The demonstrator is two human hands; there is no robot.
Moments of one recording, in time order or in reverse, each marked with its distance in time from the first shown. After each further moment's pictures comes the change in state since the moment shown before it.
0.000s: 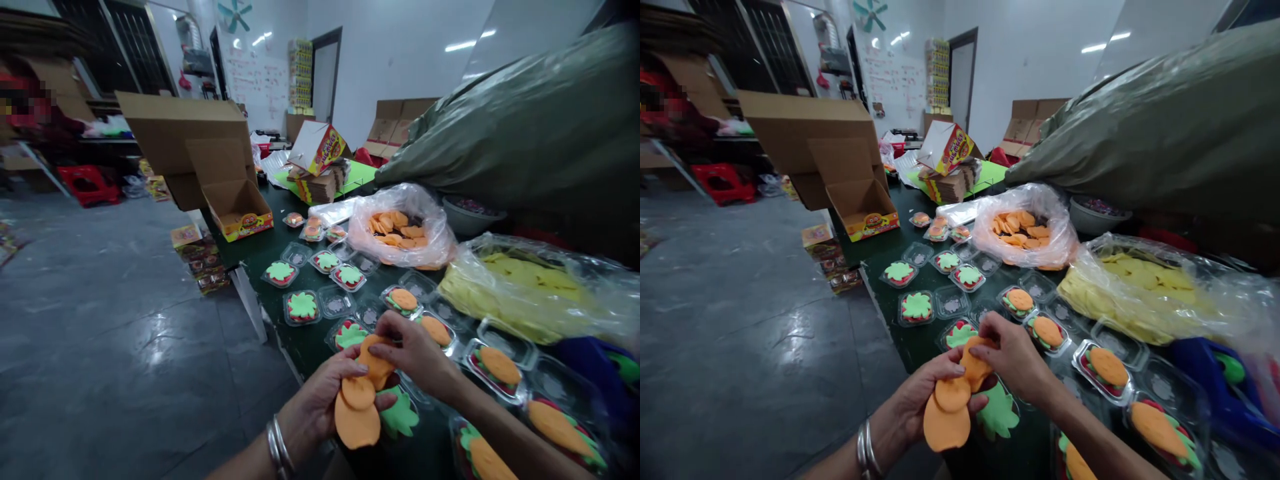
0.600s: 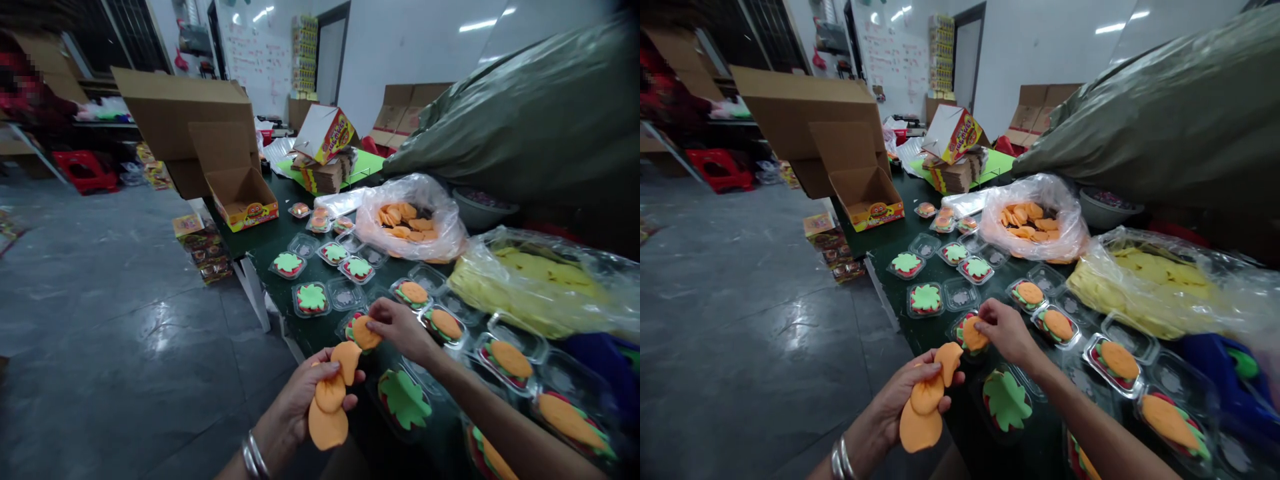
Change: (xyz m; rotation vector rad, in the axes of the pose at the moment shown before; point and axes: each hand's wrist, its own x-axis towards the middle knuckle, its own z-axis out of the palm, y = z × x) left_hand -0.038 0.005 -0.046 0.038 0.277 0.107; right_hand 0.035 0.027 0.030 -0.137 -0.016 -0.001
